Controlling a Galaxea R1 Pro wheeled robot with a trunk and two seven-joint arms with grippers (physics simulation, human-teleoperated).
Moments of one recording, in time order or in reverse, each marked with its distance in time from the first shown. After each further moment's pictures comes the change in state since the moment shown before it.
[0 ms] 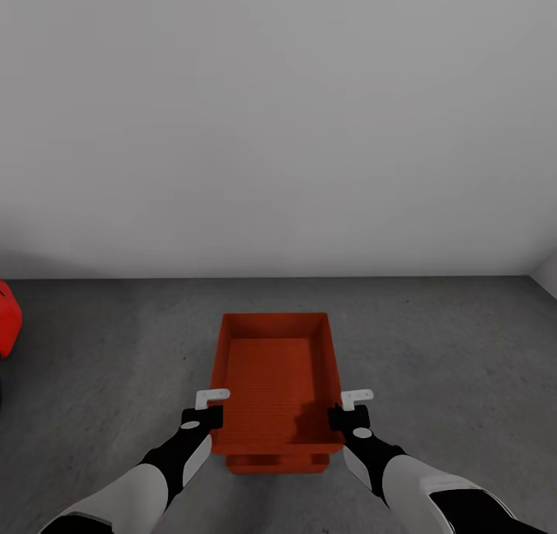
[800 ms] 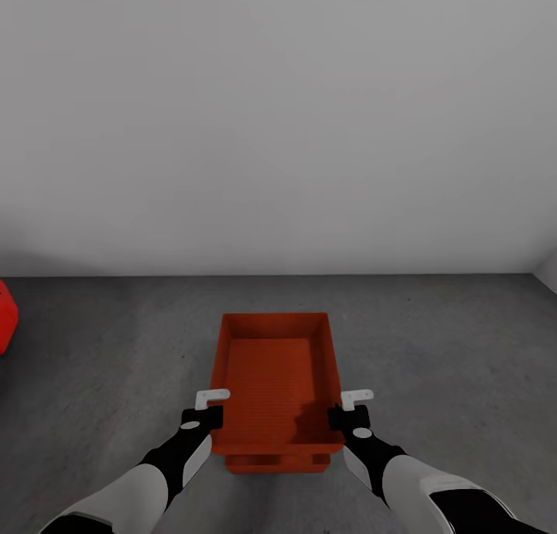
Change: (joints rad) left arm 0.000 0.000 0.000 0.001 0.000 -0.001 0.000; right arm 0.000 0.000 0.001 0.000 -0.001 0.000 0.000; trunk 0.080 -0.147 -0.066
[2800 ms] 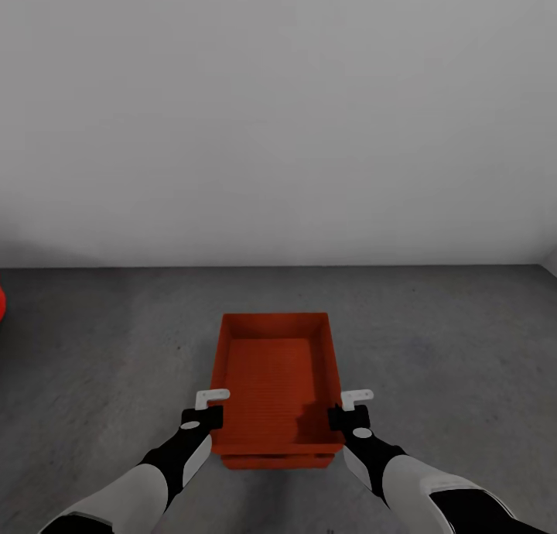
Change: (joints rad) left arm 0.000 0.000 0.000 0.000 0.000 0.000 0.000; right arm 0.000 0.000 0.000 0.000 0.000 0.000 0.000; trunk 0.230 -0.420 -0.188
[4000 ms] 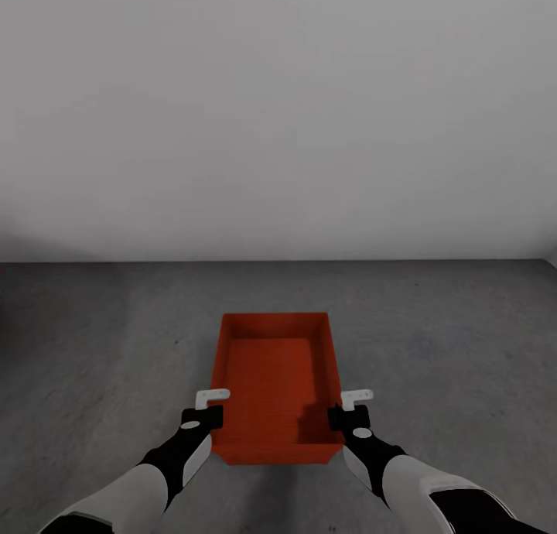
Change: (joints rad) left arm 0.000 0.000 0.000 -0.001 0.000 0.000 0.000; right arm 0.000 0.000 0.000 -0.001 0.000 0.000 0.000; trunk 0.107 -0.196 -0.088
